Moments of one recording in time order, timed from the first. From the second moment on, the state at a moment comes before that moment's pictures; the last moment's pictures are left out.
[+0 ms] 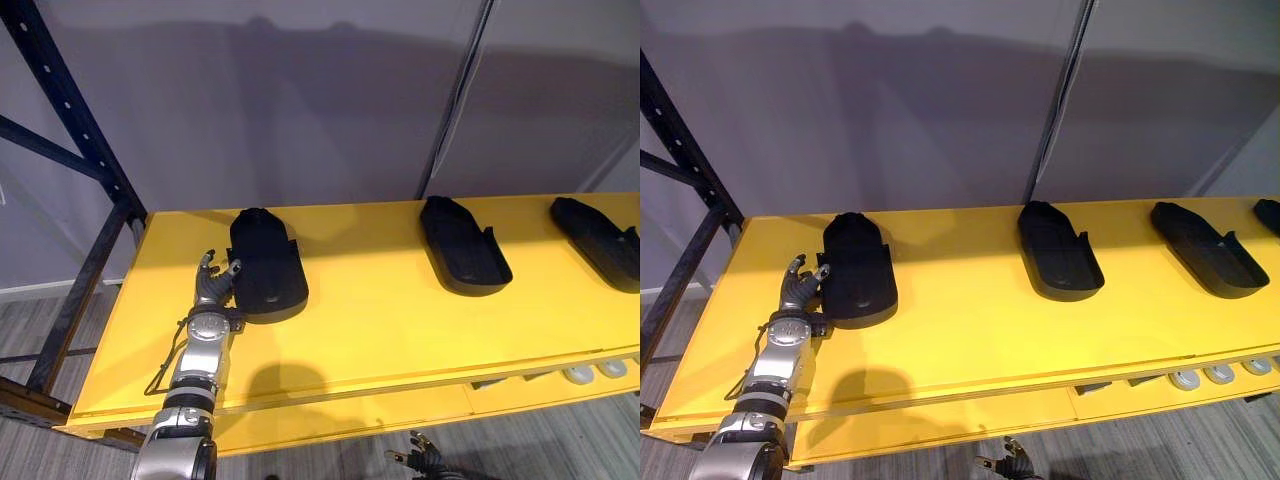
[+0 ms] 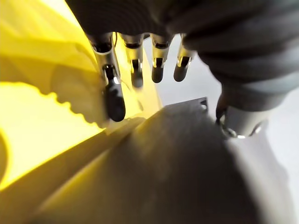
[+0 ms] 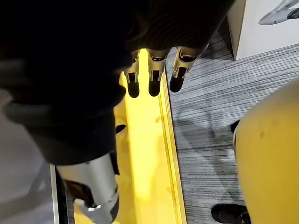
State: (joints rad) left arm -0.44 0.23 0.13 0.61 0.12 0.05 0.26; right arm 0.08 -0.03 -0.04 0.99 -0.02 -0.08 -0.02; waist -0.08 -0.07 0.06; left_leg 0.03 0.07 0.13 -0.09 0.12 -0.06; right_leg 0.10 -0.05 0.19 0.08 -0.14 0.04
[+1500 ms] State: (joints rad) left arm -0.06 0.01 -0.16 0.32 0.39 -0.10 0.24; right arm 0.11 -0.02 -0.02 0.97 -0.03 -0.09 -0.04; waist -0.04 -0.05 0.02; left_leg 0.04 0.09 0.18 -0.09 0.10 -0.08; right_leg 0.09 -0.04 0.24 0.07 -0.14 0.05
